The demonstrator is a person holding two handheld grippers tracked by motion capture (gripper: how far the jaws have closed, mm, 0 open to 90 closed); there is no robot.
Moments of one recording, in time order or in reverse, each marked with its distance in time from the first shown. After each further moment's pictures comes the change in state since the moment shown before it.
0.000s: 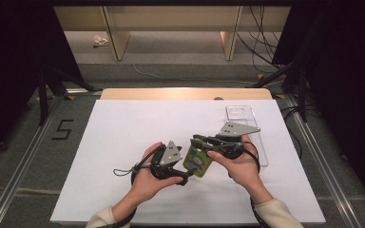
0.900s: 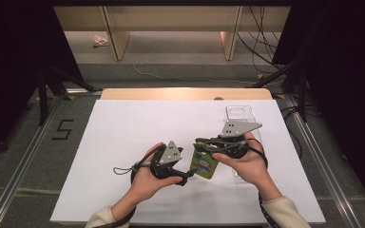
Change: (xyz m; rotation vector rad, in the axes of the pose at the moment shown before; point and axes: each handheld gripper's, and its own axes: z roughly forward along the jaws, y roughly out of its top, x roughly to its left) left arm 0.003 -0.001 0.002 0.003 -0.050 -0.002; right arm -0.005 0.007 -0.011 0.088 0.085 -0.090
